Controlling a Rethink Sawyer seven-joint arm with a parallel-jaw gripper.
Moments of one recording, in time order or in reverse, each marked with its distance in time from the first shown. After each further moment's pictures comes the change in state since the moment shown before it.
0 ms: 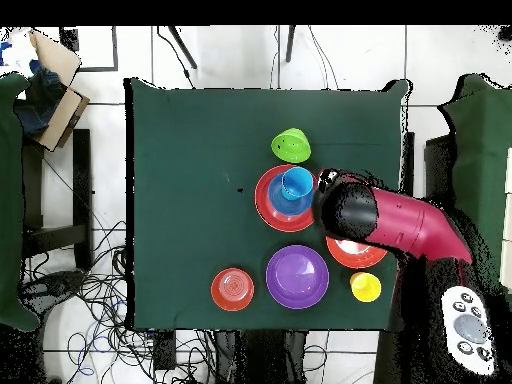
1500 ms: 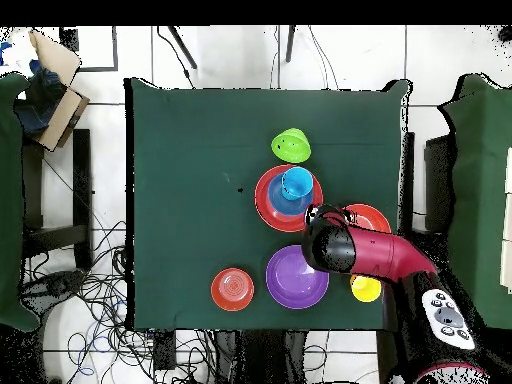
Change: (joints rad) arm -0.080 0.105 0.050 0.154 -0.119 -0.222 0.000
